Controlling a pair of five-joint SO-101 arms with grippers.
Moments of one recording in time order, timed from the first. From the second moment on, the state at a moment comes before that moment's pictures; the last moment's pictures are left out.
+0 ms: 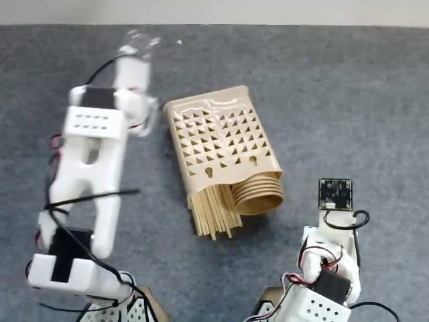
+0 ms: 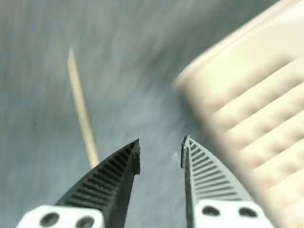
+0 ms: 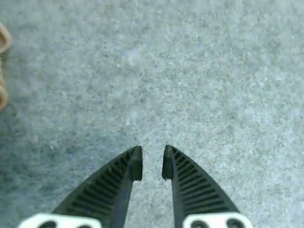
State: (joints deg) left arm -0.7 -1.1 0.7 68.8 -8.8; right arm 21.4 -103.0 95.4 63.0 24.0
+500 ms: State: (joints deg) left arm 6.1 24.3 -15.8 52.2 -8.7; right arm 21.4 -103.0 95.4 63.0 24.0
